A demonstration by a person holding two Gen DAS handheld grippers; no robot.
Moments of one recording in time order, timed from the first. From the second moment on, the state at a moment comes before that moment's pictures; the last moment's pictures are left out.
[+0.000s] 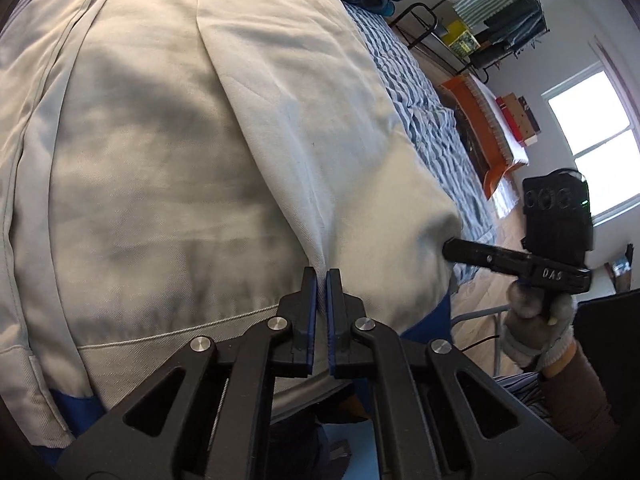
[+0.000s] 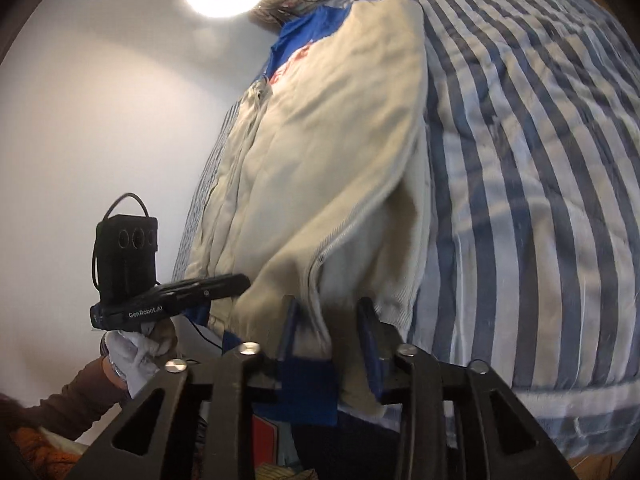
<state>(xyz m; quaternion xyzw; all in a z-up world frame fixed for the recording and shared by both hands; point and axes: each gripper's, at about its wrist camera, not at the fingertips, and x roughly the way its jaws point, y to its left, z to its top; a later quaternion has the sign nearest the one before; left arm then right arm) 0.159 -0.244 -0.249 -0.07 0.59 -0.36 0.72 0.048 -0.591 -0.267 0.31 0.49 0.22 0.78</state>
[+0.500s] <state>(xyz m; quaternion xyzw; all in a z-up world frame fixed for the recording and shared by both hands) 0.124 -0.250 -0.207 -0.02 0.52 -0.40 0.76 0.025 -0.577 -0.262 0.28 0.50 0.21 0.79</state>
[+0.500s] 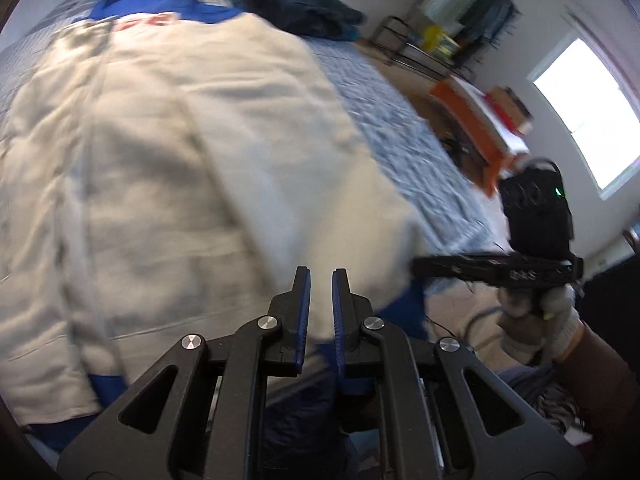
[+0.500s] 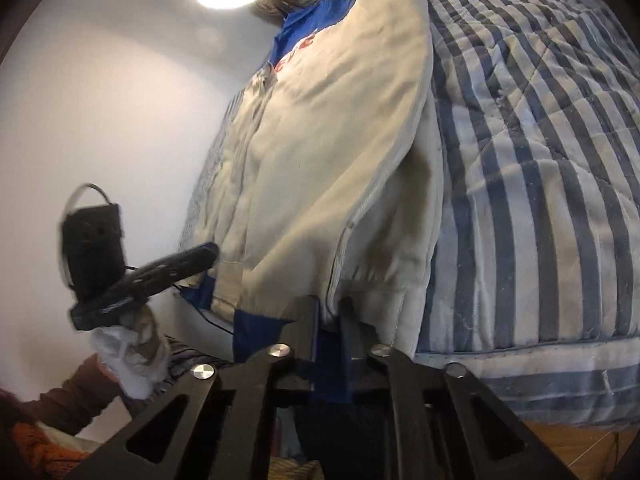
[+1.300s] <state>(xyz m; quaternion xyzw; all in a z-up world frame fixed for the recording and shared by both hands) 0.138 -0.292 -0.232 -0.04 0.51 -0.38 0.77 0.024 -0.608 -0.284 0.34 0.49 0.14 0.79</state>
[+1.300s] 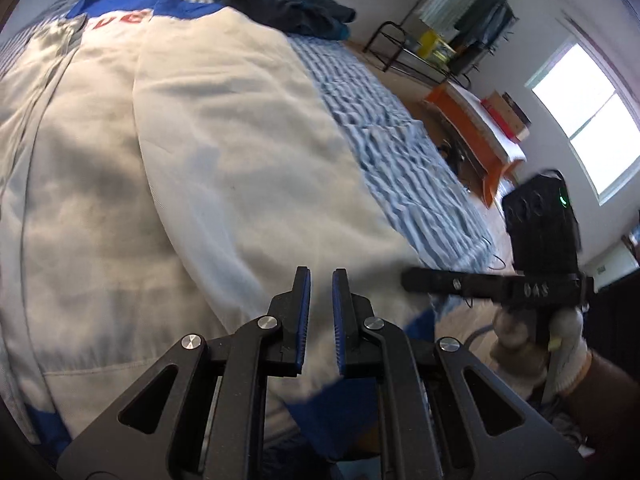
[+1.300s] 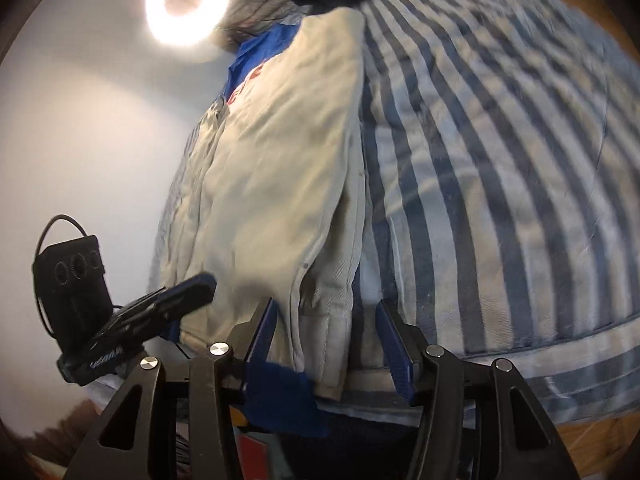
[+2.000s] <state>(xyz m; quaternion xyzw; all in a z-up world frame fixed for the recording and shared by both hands) 0.129 -0.187 -0.195 -0.15 0.51 -0.34 0.78 0.061 -0.511 -0.217 0.13 0.49 0.13 0.86</state>
